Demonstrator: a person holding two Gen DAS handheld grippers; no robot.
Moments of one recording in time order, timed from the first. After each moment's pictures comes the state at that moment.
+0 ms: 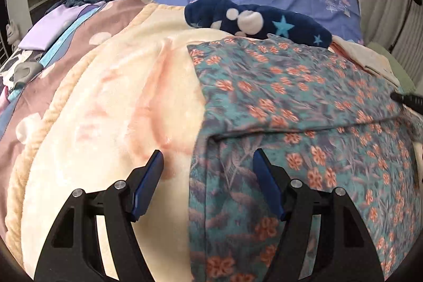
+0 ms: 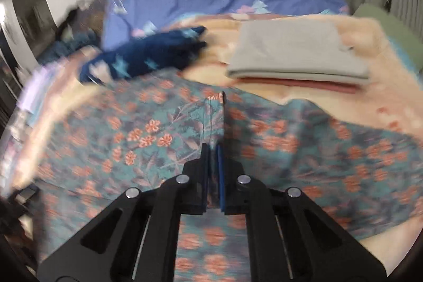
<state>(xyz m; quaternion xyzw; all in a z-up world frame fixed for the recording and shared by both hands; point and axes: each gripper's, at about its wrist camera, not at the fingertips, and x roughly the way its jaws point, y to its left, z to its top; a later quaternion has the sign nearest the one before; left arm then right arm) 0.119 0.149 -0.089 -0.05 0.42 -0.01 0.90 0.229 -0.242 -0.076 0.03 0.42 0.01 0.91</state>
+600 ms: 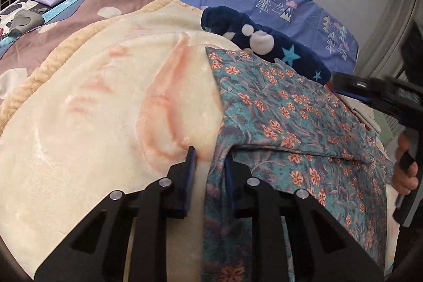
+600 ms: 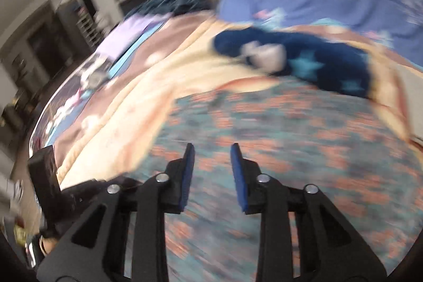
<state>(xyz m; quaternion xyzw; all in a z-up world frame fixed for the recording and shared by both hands) 0.116 0.179 -0.103 -0.18 0.39 -0.03 0.90 0.247 0.016 -0.053 -0.03 0.44 0.29 0.85</state>
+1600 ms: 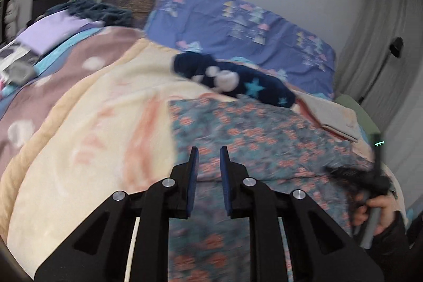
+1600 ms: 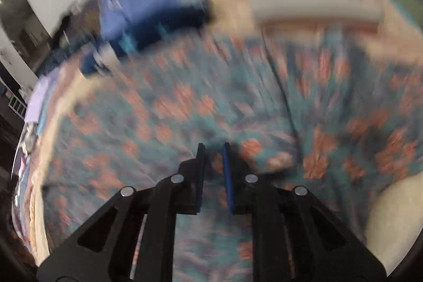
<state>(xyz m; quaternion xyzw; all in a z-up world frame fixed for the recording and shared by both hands) 0.099 0.148 -0.019 -0.14 0.32 -0.08 0.93 0.222 -0.207 -0.126 0.14 0.48 0.04 0.87</state>
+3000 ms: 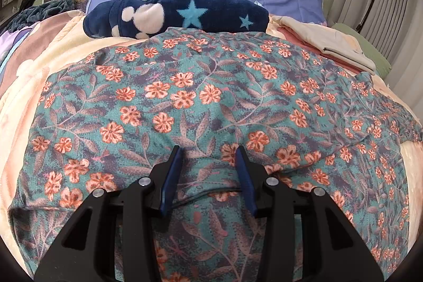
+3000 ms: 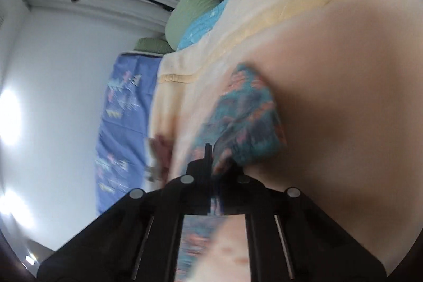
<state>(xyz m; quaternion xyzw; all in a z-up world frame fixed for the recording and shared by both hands) 0.189 0.005 -0.109 -0.02 0.42 -0.11 0.90 0.011 -0.573 -0.096 0.59 0.12 -0.21 0.77</state>
